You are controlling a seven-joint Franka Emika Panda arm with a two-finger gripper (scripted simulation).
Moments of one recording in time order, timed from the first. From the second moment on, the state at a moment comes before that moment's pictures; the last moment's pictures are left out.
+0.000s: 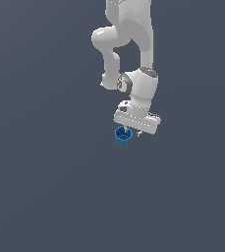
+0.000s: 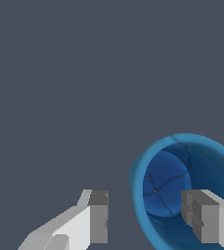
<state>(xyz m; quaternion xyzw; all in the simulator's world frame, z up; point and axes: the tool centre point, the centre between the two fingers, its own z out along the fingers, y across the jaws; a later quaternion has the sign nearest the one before) -0.061 0.099 0.097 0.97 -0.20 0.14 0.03</state>
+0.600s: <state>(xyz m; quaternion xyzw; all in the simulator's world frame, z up) -0.057 0.096 0.075 0.97 -0.20 0.14 0.03</state>
